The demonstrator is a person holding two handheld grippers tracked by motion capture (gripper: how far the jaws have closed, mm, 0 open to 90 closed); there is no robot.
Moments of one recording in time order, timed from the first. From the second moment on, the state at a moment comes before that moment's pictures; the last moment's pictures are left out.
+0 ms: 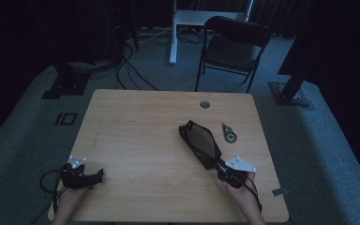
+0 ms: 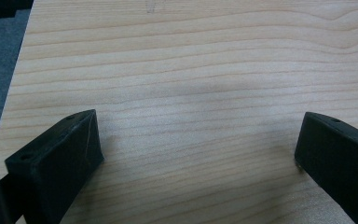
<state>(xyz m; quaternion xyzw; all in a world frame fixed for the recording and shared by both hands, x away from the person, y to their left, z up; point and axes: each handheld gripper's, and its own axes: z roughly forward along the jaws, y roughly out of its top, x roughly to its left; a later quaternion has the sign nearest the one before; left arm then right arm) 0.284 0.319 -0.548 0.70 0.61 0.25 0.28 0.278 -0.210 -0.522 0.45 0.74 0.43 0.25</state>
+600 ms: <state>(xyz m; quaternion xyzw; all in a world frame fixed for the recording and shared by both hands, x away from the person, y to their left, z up) 0.284 0.319 -0.548 0.70 0.61 0.25 0.28 0.244 -0.206 -0.528 0.47 0.73 0.42 0.27</state>
